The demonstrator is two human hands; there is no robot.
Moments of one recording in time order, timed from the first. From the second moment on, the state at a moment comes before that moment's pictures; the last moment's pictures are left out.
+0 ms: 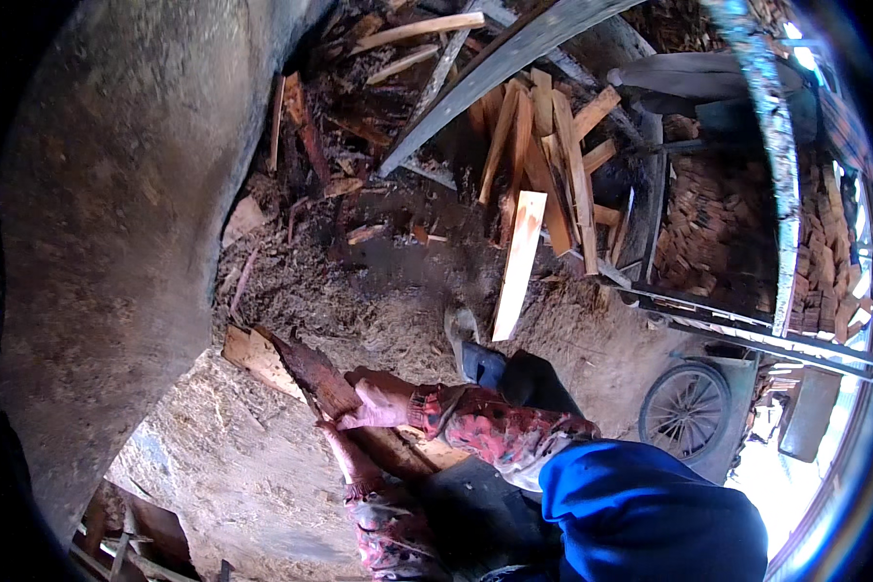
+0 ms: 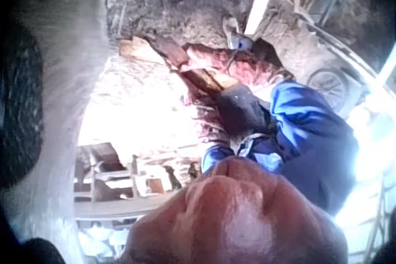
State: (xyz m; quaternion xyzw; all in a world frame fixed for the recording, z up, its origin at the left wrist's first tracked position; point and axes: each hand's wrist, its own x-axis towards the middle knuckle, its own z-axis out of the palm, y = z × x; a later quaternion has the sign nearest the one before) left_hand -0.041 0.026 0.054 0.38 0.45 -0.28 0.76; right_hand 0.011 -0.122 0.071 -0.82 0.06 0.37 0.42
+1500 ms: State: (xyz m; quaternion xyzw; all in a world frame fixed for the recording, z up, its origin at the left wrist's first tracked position) left_hand 0.053 -0.166 0.532 0.54 0.06 -0.24 0.81; right_hand -0.013 -0.329 0.551 -0.88 0.06 -0.04 0.47
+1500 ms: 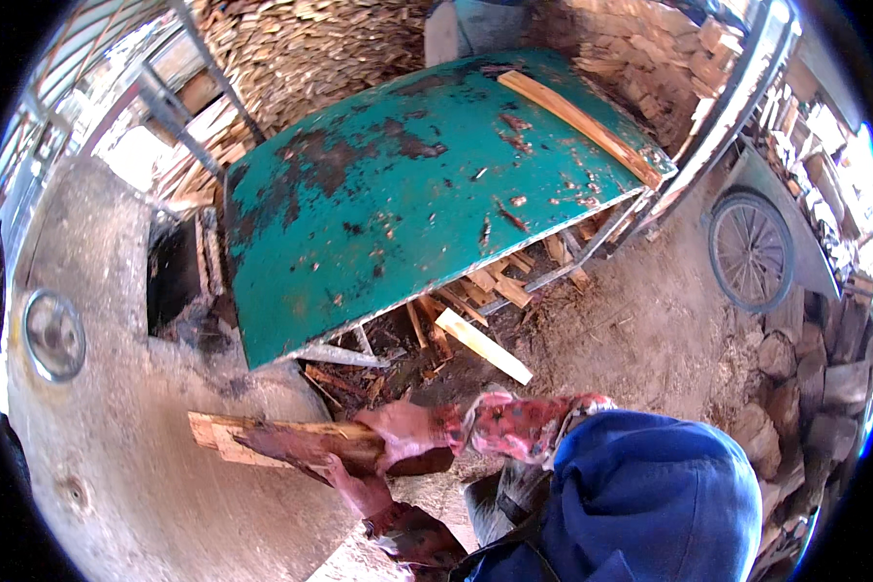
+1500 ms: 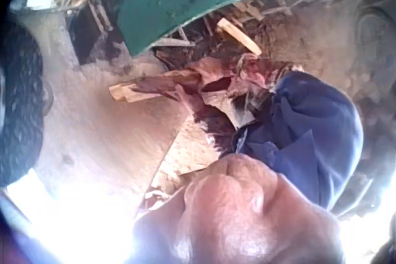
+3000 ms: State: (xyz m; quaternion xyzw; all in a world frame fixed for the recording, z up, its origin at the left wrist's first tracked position) left_hand 0.173 -0.220 0.518 0.61 -0.03 -0.40 0.68; right_hand 0.047 -0.653 0.570 -0.91 0.39 0.02 0.10
